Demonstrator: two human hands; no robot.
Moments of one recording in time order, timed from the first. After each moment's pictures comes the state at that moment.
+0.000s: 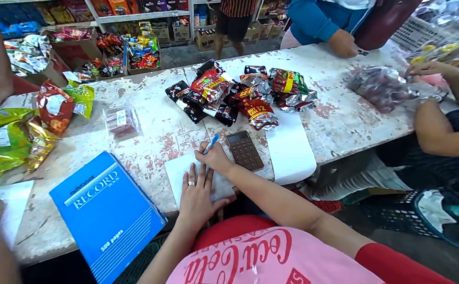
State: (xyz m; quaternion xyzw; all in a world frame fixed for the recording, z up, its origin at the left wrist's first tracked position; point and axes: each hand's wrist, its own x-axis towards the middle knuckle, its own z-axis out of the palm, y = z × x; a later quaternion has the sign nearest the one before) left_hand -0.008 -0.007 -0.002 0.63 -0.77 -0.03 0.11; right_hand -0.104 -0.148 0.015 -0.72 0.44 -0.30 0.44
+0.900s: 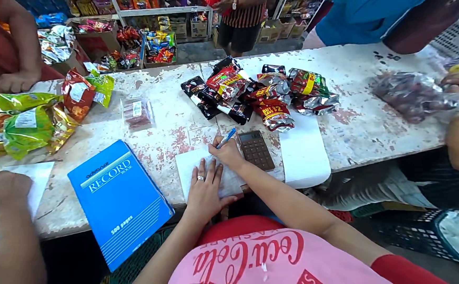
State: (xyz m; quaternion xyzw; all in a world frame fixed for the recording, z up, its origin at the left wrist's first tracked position) left_hand -0.009 -0.007 -0.003 0.64 -0.76 -0.05 0.11; right_hand -0.107 -0.151 0.018 -0.72 0.46 -0.32 0.41
